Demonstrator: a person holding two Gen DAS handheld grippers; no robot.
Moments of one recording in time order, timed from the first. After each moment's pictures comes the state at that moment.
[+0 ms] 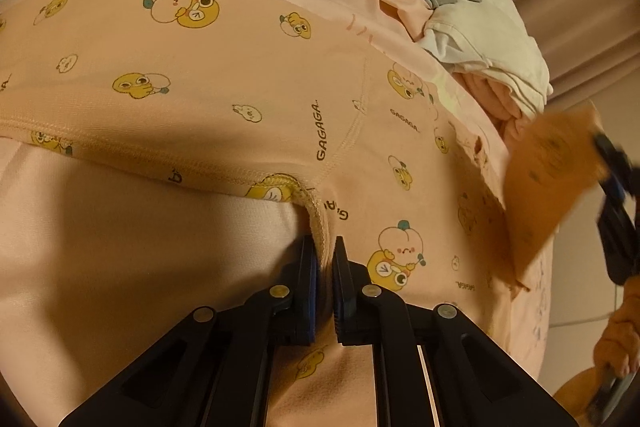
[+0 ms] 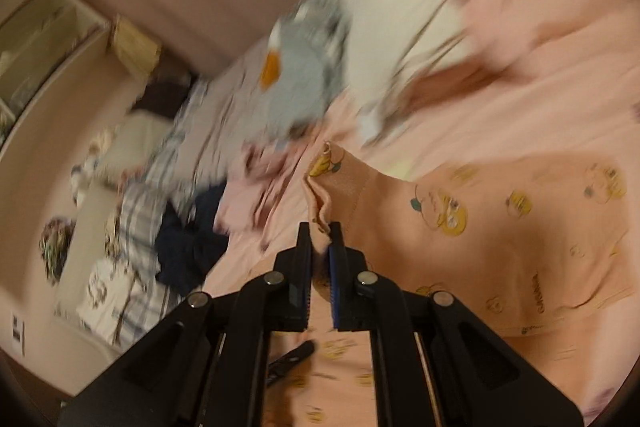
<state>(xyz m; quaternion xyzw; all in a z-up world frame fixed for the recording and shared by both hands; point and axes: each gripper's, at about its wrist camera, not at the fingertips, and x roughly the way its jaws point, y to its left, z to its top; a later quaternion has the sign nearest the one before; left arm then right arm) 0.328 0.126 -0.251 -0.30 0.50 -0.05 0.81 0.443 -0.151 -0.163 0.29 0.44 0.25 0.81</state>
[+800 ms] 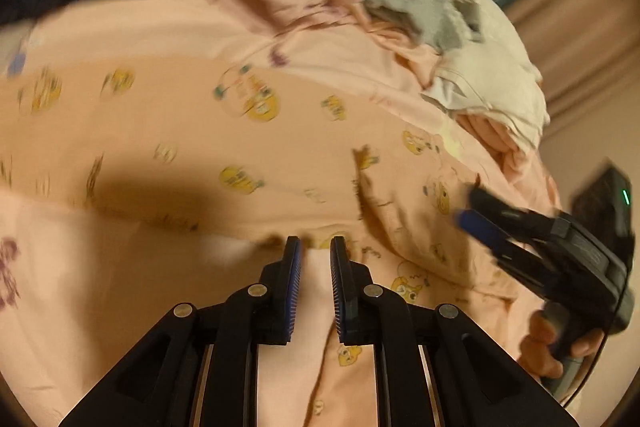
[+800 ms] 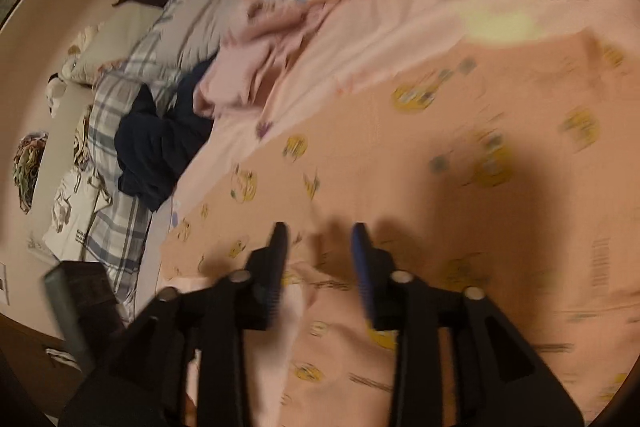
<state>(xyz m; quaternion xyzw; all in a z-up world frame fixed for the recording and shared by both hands) 0.321 0.184 -0.213 -0.31 0.49 -0.02 0.82 0.440 -0.068 -0.212 0.19 0.53 0.28 0.78</state>
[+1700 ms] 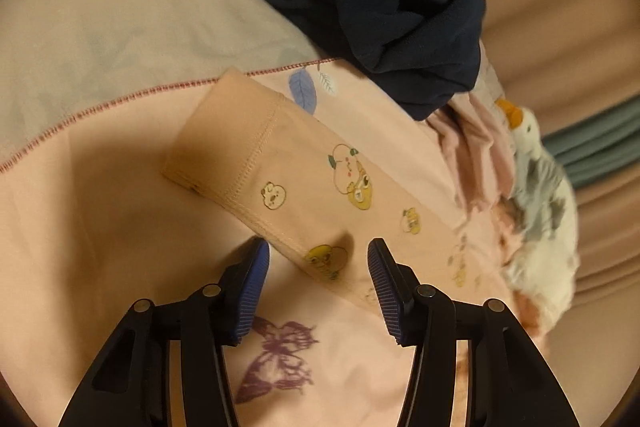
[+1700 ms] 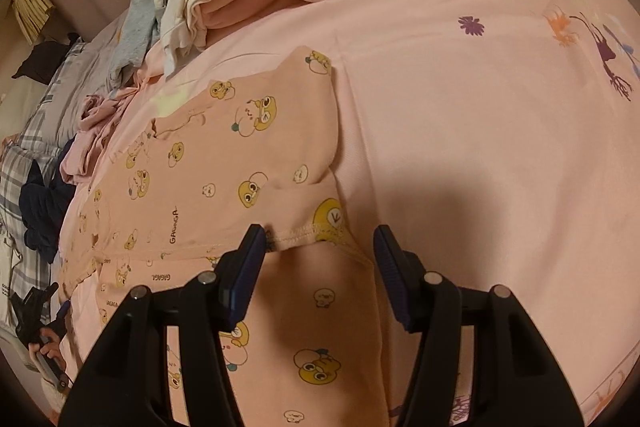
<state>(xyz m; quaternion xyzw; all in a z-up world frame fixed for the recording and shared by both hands) 0.231 0.353 -0.233 -0.45 0.37 0.19 0.79 0.386 -0.289 -0.245 0.16 0.52 0.05 0.83</state>
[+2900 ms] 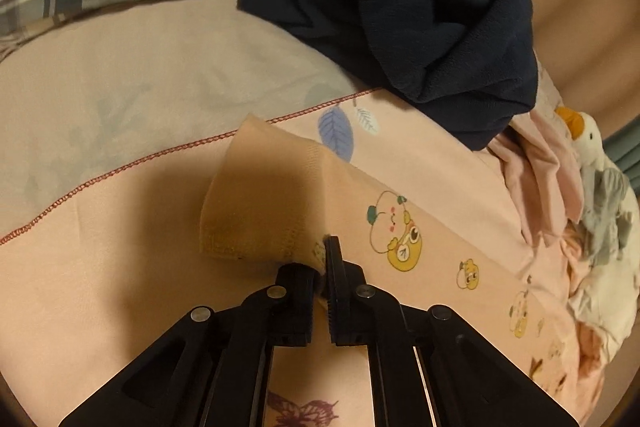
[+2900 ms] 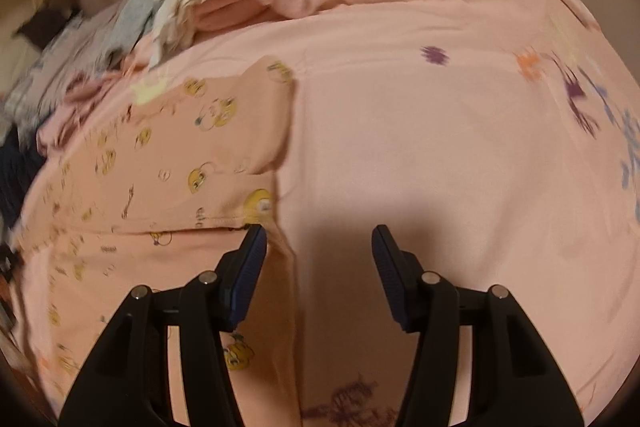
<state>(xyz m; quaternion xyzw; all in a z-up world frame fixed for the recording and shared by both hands) 0.256 0.368 -0.232 -0.38 0.39 0.30 0.78 0.370 -0.302 -0.252 0.06 0.48 0.05 0.87</state>
